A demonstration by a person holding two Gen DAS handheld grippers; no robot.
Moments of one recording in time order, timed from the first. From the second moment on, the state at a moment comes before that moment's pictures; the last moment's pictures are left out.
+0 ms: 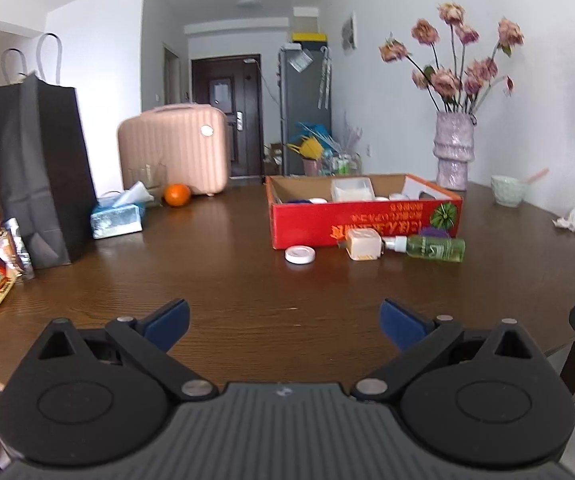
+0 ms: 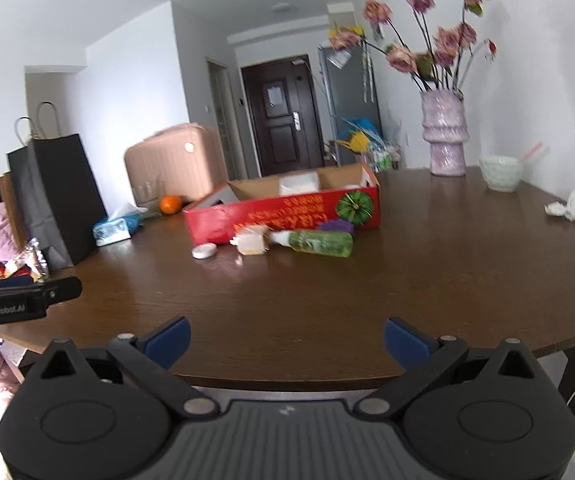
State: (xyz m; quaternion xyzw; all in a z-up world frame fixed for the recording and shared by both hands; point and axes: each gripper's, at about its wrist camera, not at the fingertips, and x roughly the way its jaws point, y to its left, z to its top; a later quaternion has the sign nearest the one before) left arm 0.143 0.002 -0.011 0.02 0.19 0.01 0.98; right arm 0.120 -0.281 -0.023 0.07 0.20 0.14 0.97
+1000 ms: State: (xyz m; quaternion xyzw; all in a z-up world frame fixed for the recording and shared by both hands) left arm 0.423 0.014 -0.059 0.00 0.33 -0.06 0.94; right arm 0.388 -0.269 -0.023 0.03 0.26 0.09 0.96
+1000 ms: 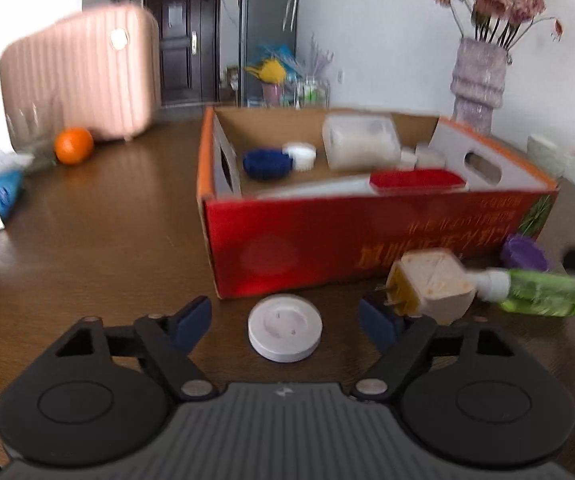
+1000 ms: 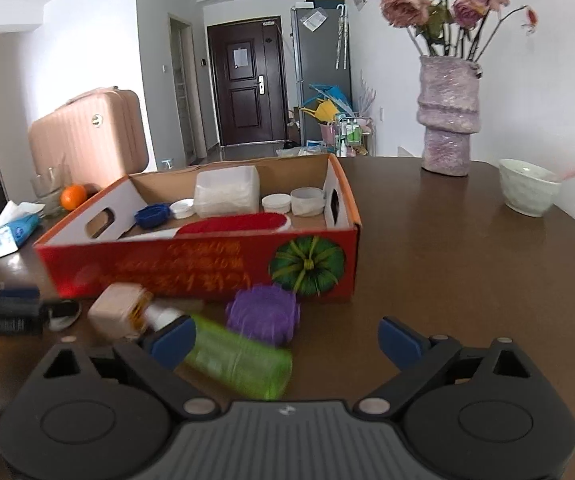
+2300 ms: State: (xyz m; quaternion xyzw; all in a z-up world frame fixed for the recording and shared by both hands) left arm 0.204 0.017 0.005 -0.05 0.17 -0.03 0.98; right arm 0.237 -0.277 -0.003 -0.03 0.21 0.09 0.97
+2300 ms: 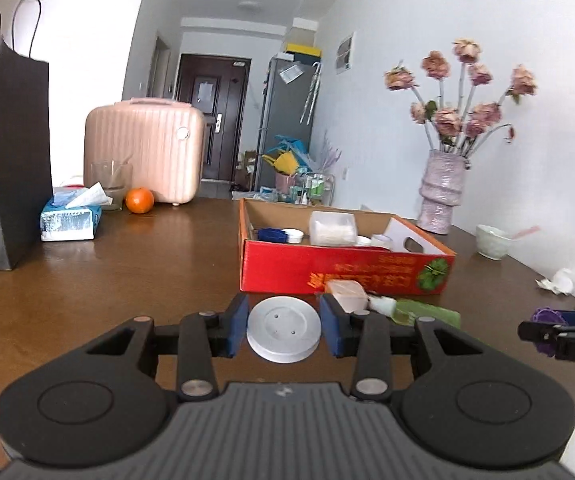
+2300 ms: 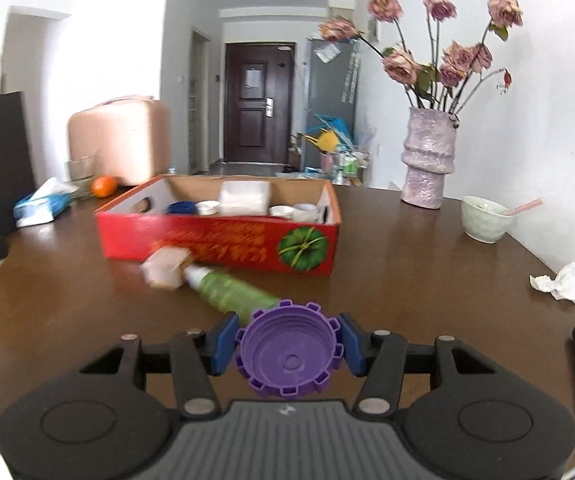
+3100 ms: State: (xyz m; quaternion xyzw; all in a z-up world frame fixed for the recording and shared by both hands) left arm 0.167 -0.022 0.000 -0.01 0.16 -0.06 0.98; right arm 0.157 -0.301 -0.020 -0.01 0.18 0.12 0.98
